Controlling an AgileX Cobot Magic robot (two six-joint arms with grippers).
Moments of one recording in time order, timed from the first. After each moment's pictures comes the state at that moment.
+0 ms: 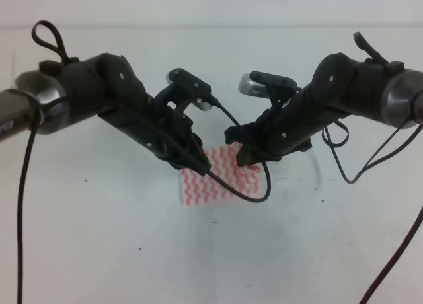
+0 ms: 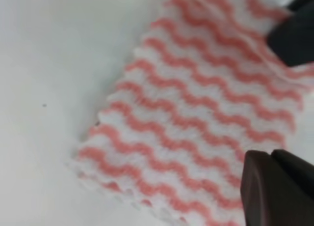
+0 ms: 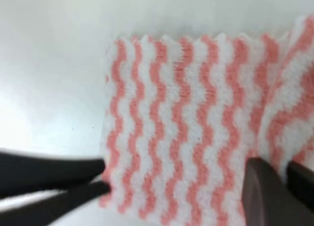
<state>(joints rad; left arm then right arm) -0.44 1.95 -1.40 -0.52 0.73 0.85 0.45 2.03 -1.52 0.58 0.75 -0.11</state>
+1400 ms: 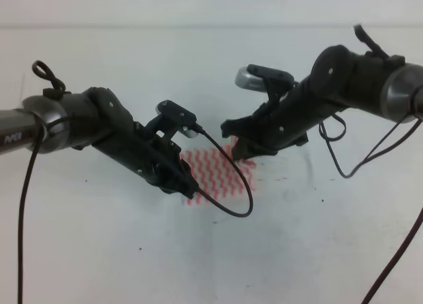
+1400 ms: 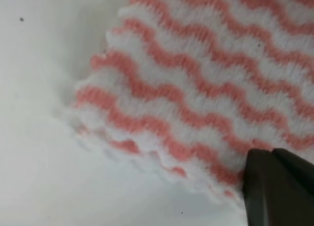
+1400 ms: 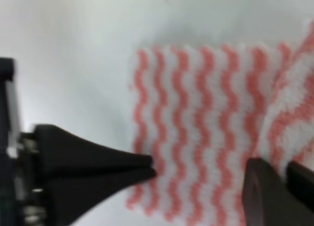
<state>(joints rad) -0.39 2.00 -1.29 -0.68 0.69 1.05 0.46 2.03 -1.56 0.59 0.78 -0.10</state>
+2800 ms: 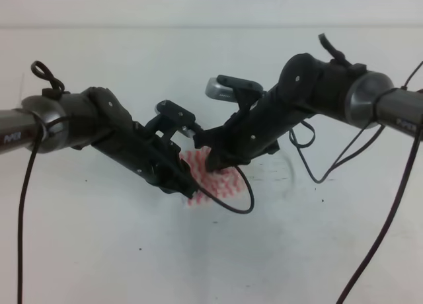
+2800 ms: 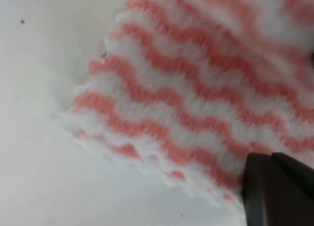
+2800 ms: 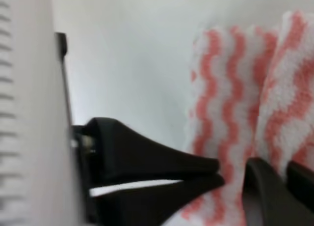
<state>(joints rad) -0.39 2.00 -1.29 -0.69 0.69 1.06 0.53 2.10 -1.65 0.63 0.81 -0.11</state>
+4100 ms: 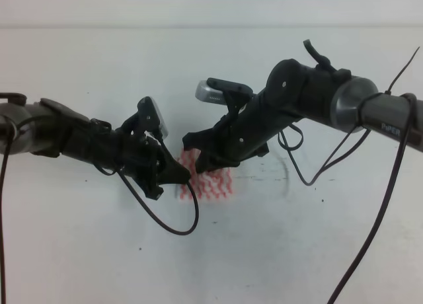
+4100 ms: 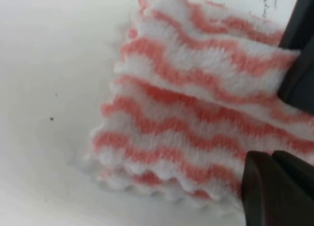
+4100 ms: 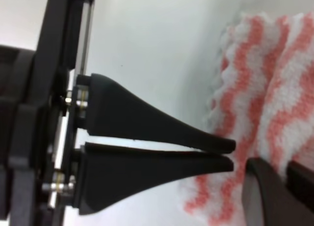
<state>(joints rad) -0.19 2.11 -1.29 -1.15 0.90 1.94 0.55 2.15 -1.69 0.62 0.79 -0.08</state>
